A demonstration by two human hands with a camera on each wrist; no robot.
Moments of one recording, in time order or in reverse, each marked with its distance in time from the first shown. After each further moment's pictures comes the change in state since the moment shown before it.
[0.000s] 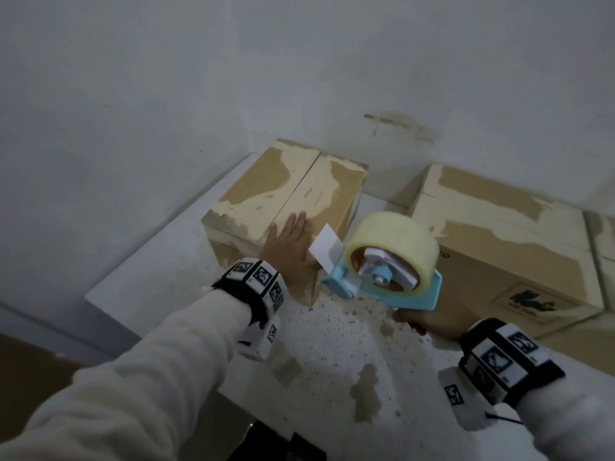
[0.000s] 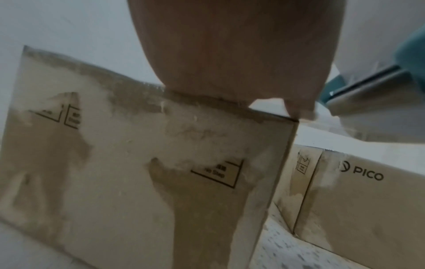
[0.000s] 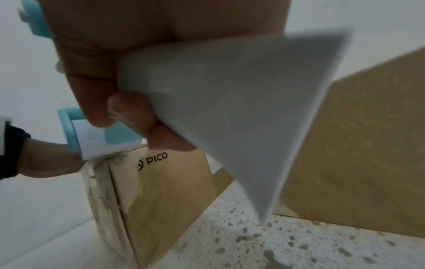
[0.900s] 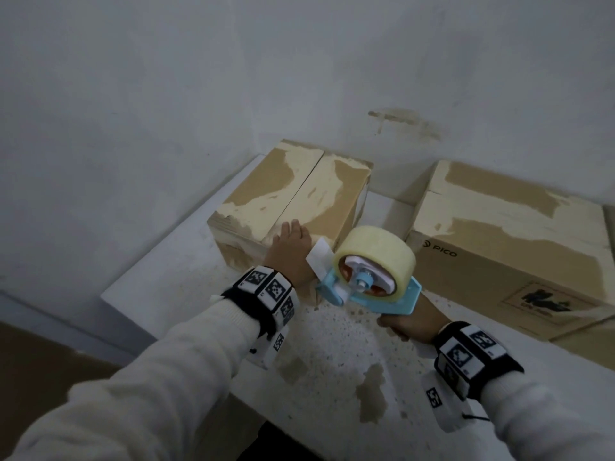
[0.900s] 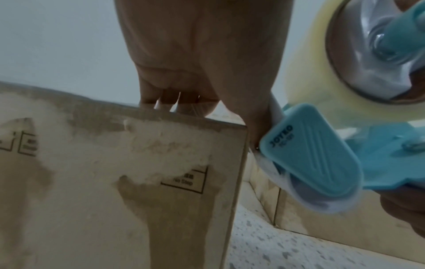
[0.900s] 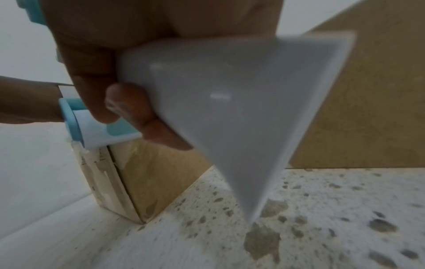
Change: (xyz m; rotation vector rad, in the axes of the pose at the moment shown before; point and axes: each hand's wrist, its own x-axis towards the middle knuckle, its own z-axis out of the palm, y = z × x) left_hand -0.004 0.014 -0.004 0.008 -0.003 -0.142; right_hand 0.036 0.036 0.032 0.097 -0.073 0.028
